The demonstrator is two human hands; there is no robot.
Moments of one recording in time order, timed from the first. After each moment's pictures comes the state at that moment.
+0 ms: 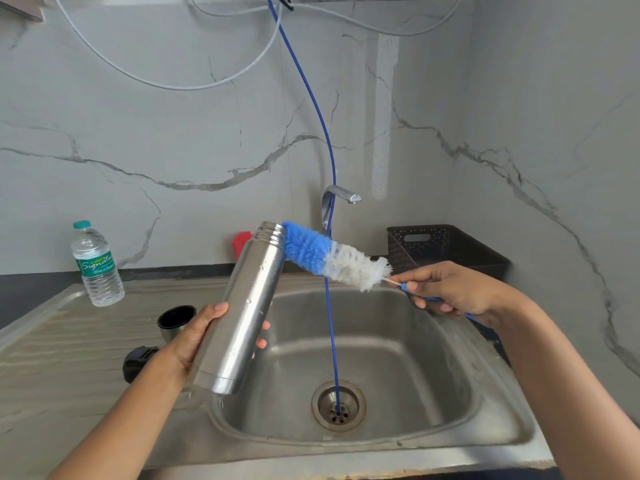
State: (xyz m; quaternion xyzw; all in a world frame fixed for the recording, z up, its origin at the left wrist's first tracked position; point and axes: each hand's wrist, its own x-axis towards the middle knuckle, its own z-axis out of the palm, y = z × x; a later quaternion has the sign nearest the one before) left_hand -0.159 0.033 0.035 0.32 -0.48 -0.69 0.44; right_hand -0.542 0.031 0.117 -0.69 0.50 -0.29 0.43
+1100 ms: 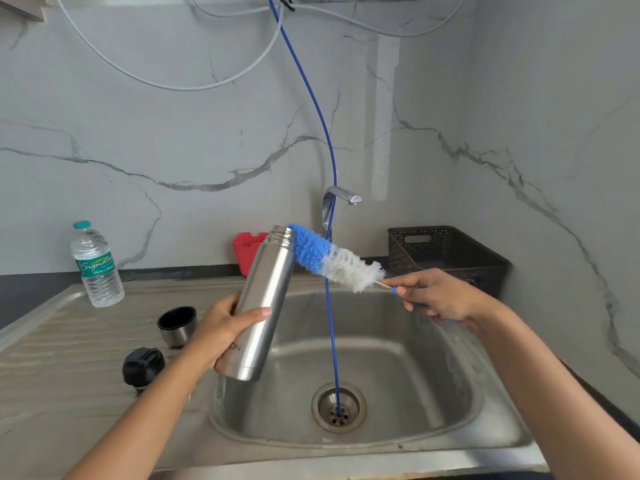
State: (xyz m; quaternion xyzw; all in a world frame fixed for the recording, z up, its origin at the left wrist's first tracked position) left_hand -0.191 0.037 0.053 0.56 -0.57 -0.35 0.49; right_hand -0.535 0.014 0.099 -0.70 0.50 -0.31 0.41
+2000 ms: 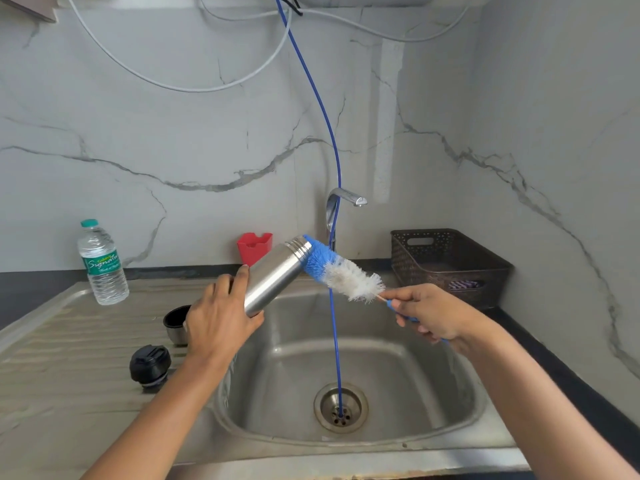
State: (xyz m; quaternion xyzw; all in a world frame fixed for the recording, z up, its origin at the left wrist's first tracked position) left_hand -0.192 0.030 0.047 0.68 -0.62 0.29 0.24; right_hand -0.502 0.052 0.100 -0.64 0.54 -0.33 0.44
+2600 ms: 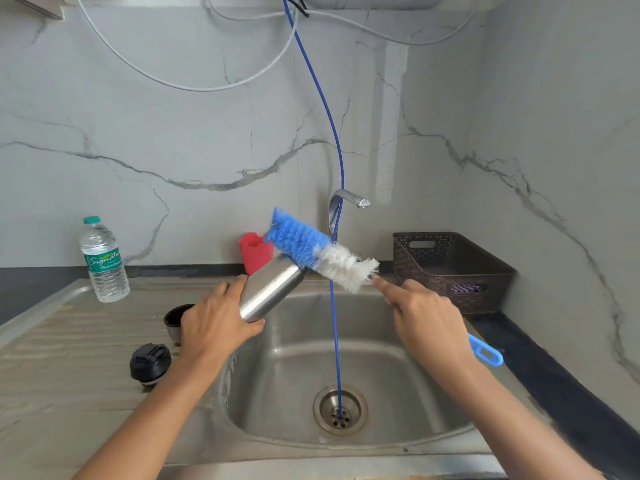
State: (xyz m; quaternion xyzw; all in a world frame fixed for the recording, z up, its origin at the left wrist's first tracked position) left_hand -0.189 0.039 0.055 0.74 -0.61 0.18 0.21; right_hand -0.474 0.070 0.086 -0.75 0.57 -0.30 -0.15
